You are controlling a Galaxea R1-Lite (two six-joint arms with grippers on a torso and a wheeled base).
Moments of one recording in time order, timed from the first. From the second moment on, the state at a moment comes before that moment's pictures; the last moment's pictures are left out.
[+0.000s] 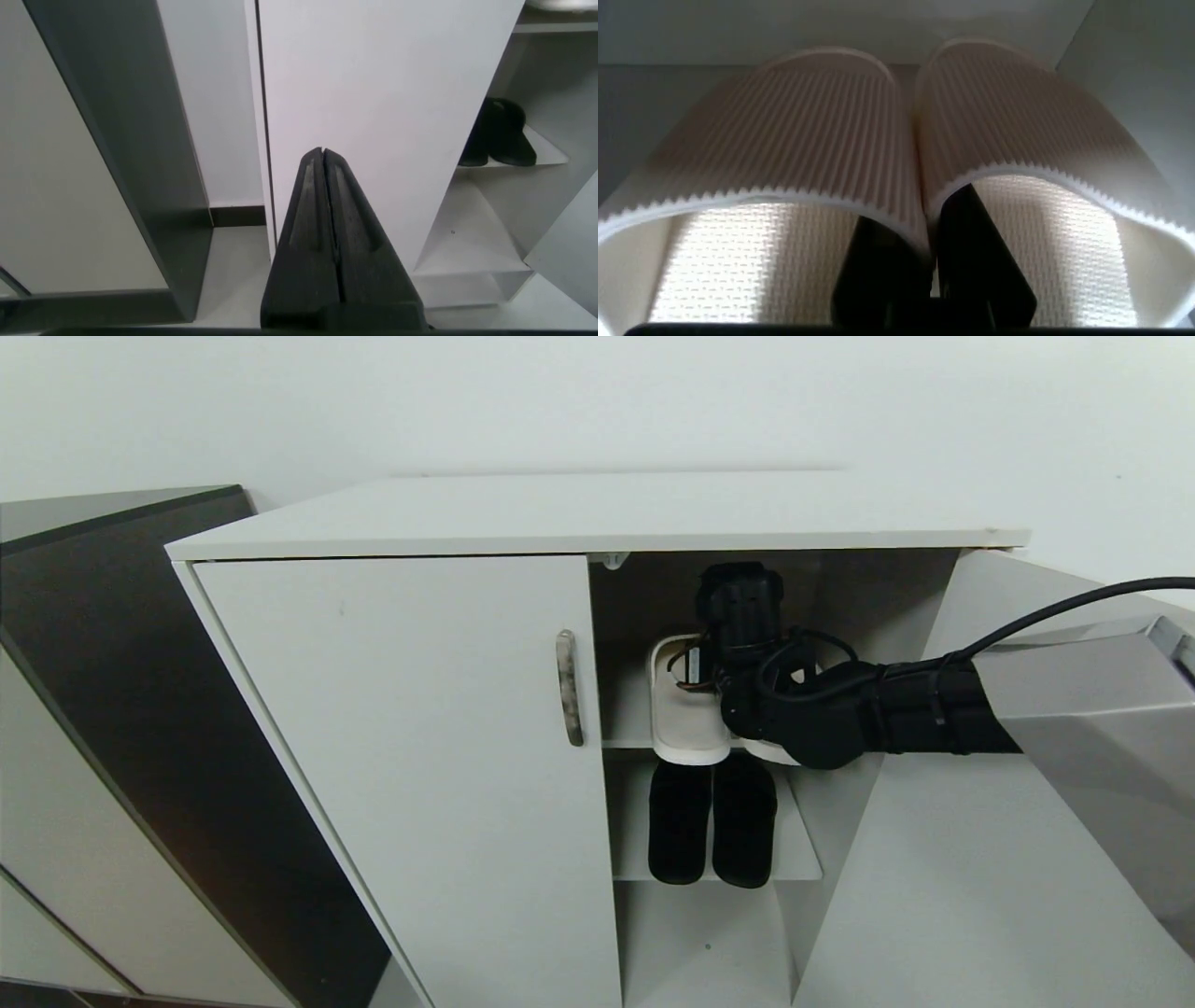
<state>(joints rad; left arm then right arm) 0.00 0.00 0.00 0.00 -0.03 0.00 0.66 2.24 -1.74 -0.29 -0.72 0.14</state>
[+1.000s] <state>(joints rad) 0.00 0.00 0.00 0.00 -0.03 0.00 0.67 2.22 -1.66 -0.29 -0.72 0.16</state>
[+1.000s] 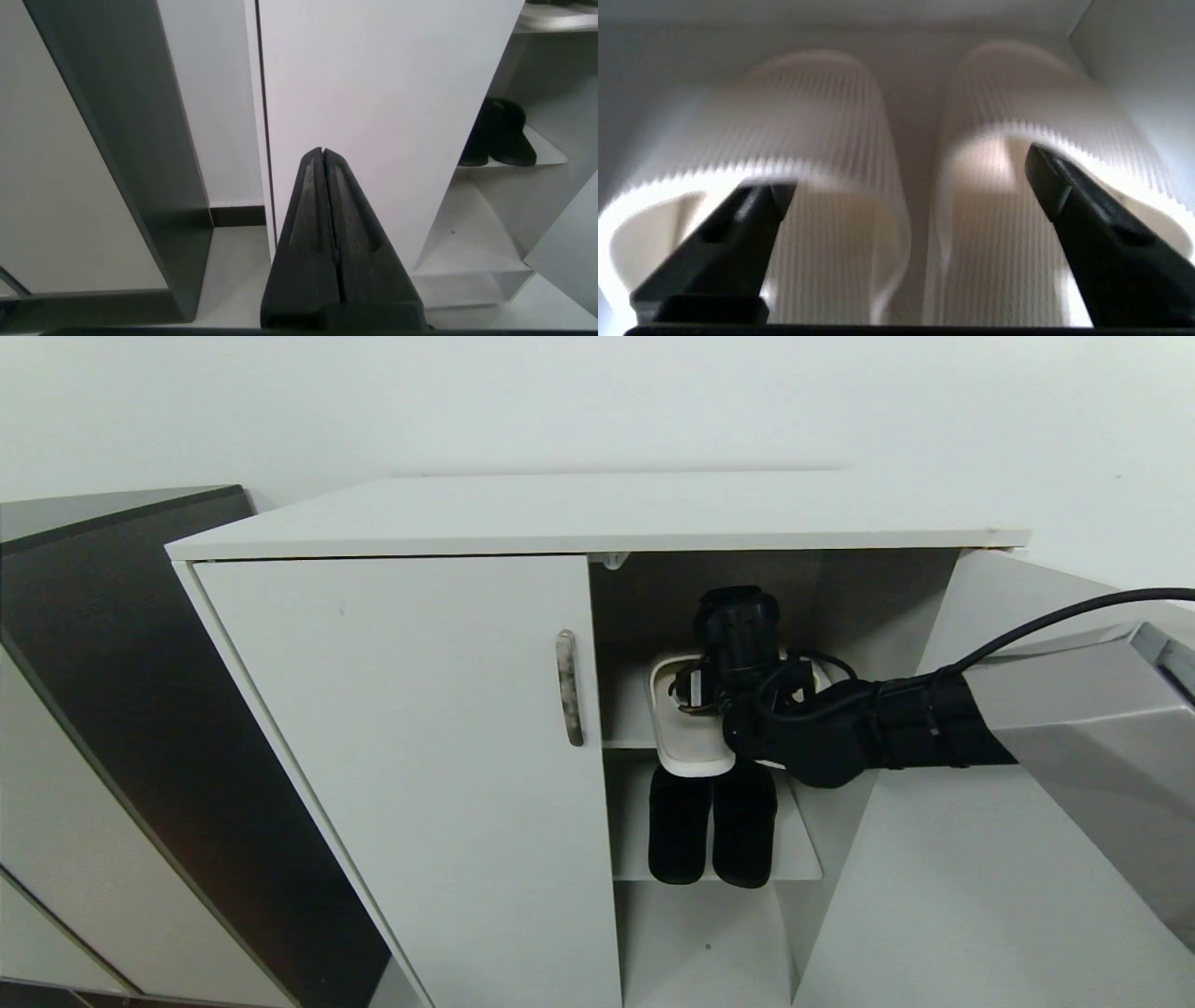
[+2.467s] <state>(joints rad) 0.00 0.00 0.00 0.00 -0.03 0.00 0.90 1.89 -1.01 -0.60 -0.77 0.19</state>
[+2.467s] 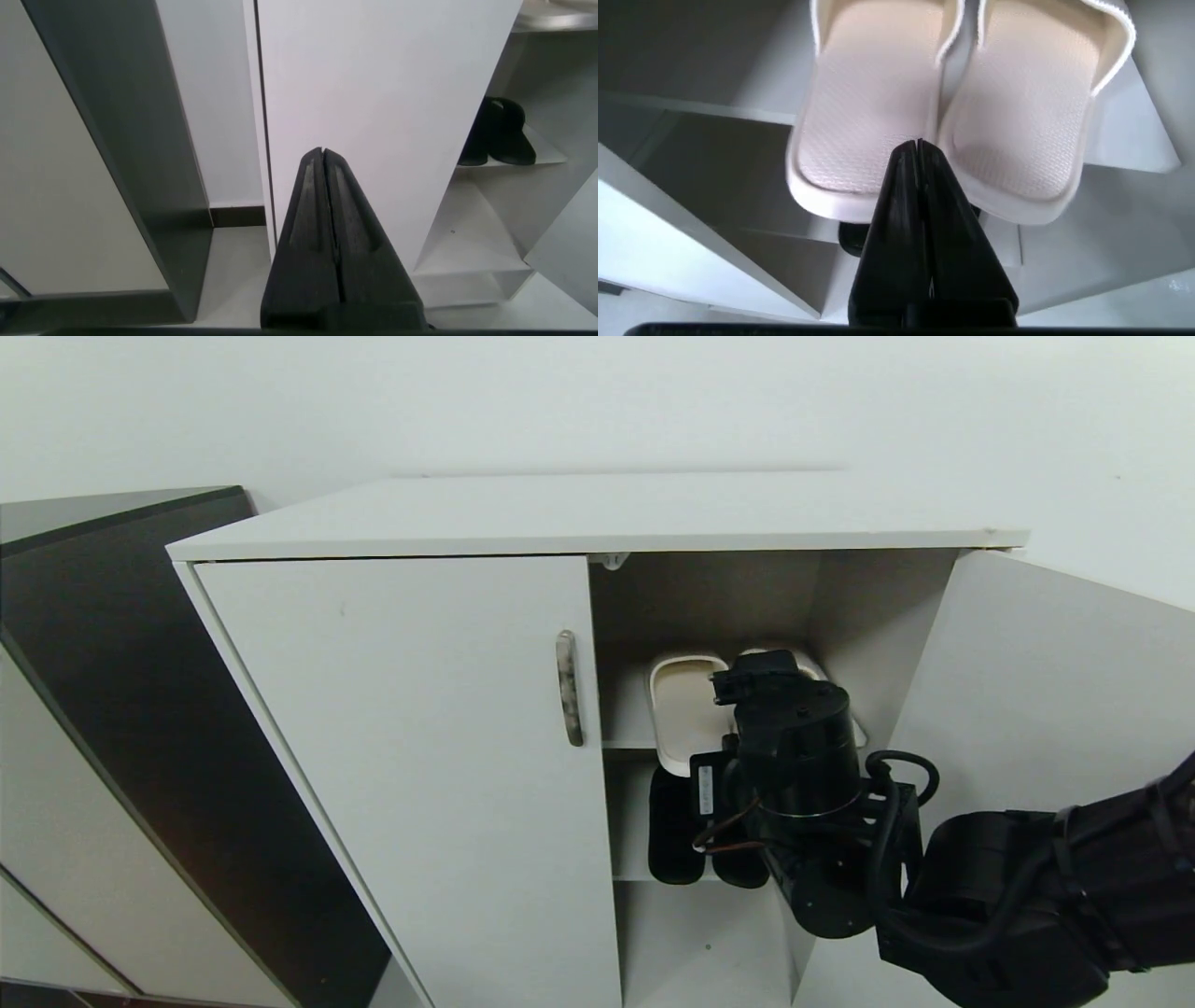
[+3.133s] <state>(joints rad) 0.00 0.00 0.00 0.00 -0.03 0.00 0.91 1.89 -1.00 -0.61 -0.77 0.19</state>
